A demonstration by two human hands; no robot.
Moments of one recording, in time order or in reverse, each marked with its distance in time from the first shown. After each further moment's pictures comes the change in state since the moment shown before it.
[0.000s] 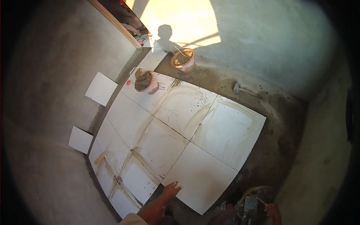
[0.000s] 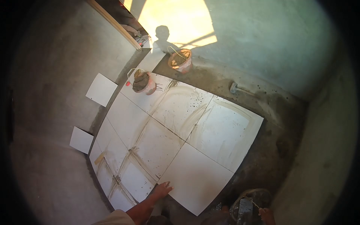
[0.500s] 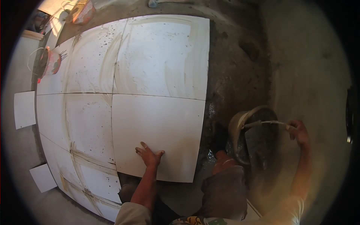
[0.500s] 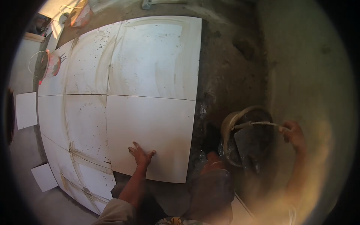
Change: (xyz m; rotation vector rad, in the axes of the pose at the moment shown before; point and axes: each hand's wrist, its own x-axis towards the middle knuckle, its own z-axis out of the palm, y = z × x) left_hand 0.148 -0.114 0.247 0.421 0.140 -0.030; right_hand 0.016 0.029 0.022 0.108 0.383 0.045
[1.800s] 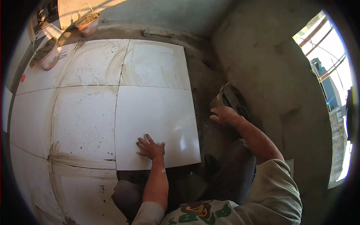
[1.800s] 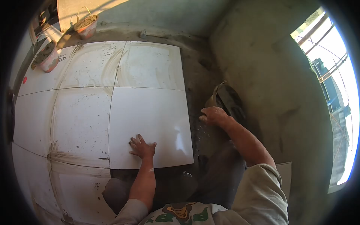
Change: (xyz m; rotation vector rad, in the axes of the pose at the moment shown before) left_hand -0.027 -0.137 0.002 -0.248 -0.011 0.298; right_hand -0.201 -0.088 0.316 -0.926 0.101 -0.443
